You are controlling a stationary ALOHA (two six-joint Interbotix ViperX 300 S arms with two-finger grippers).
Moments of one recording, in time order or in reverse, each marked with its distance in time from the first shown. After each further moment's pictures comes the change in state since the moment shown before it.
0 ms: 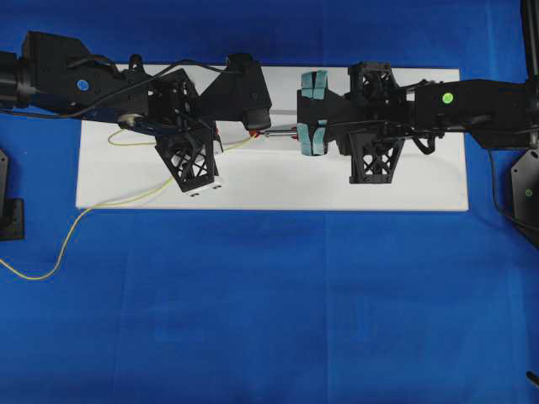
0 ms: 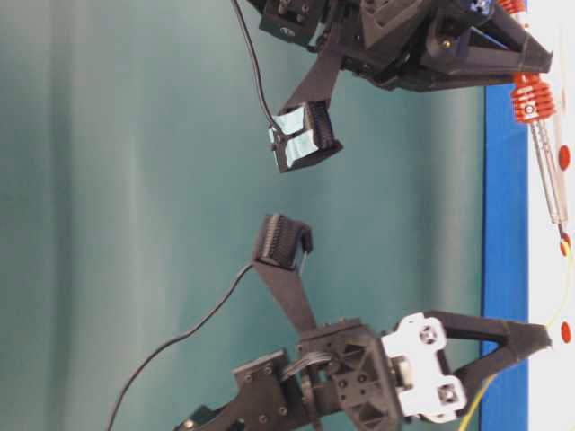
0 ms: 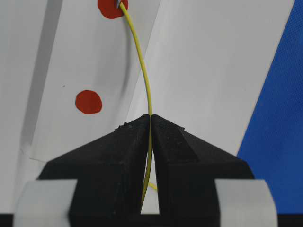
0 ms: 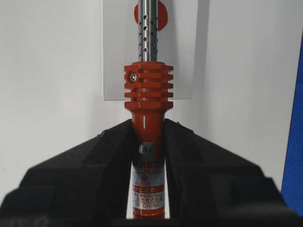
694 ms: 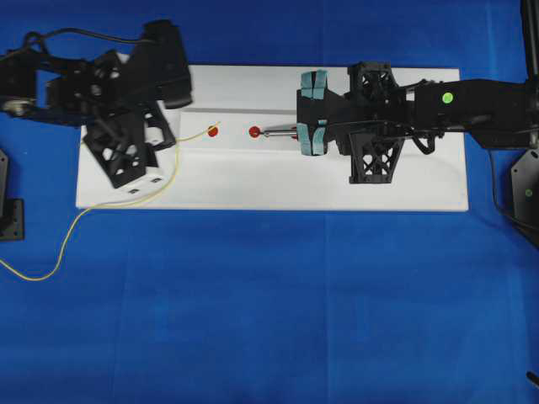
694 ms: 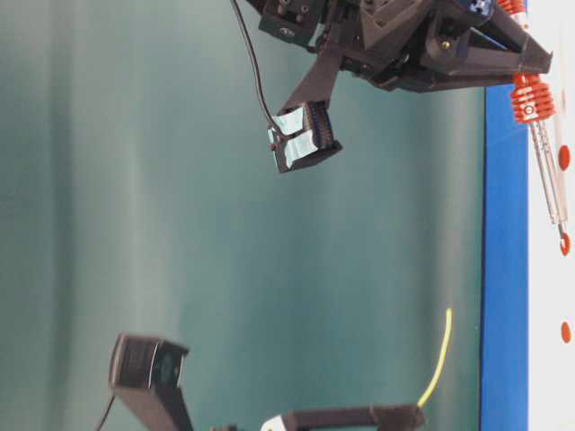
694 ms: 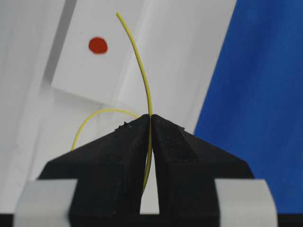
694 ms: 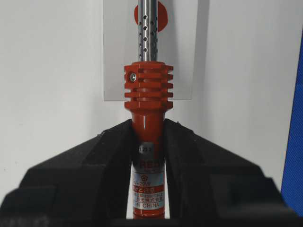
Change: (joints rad) left arm -0.018 -0.362 0.160 0.000 0.046 -0.071; right arm 0.000 0.000 0.000 -0.002 0.000 0.000
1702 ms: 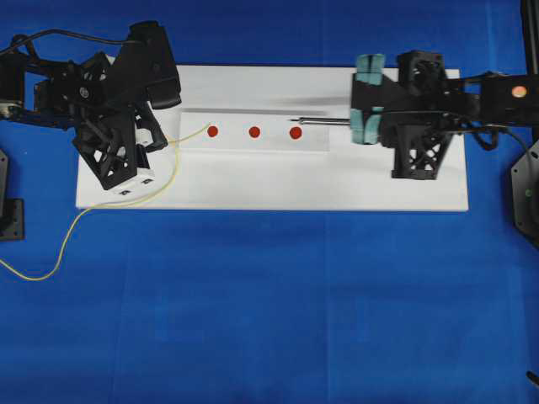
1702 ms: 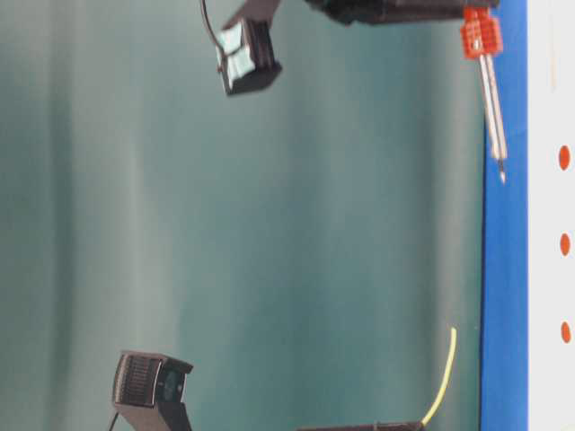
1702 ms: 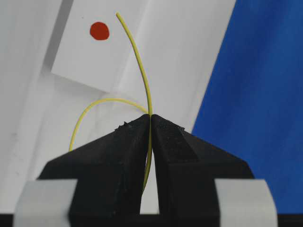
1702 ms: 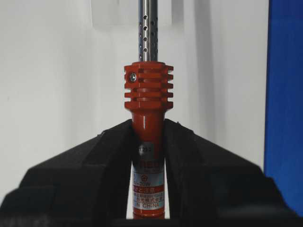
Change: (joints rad) left arm 0.000 -0.020 0.025 0.000 -0.002 -0.011; right arm -0.017 -0.250 0.147 -0.003 0.063 0.040
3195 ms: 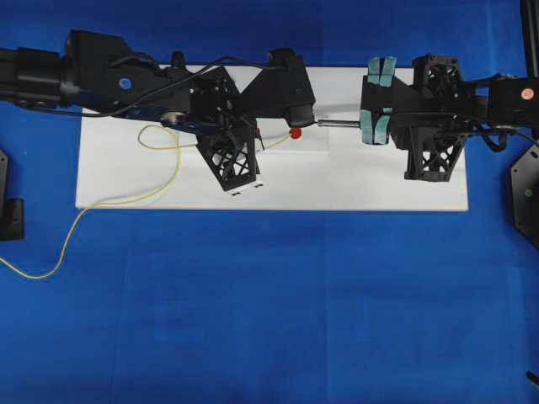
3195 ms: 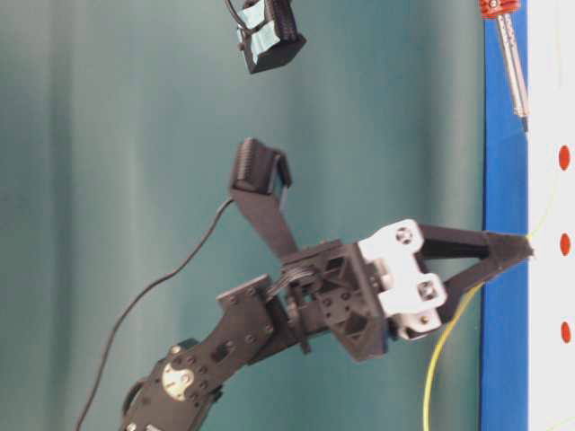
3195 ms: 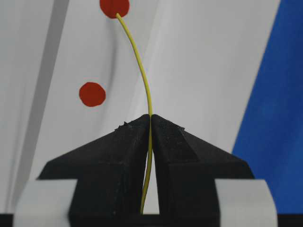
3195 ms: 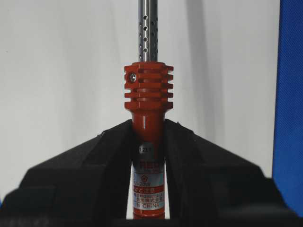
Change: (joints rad) left arm 0.006 0.511 -0.376 0.000 -0.028 0.072; right arm -0.008 -0.006 0.032 0.002 0.054 0.011
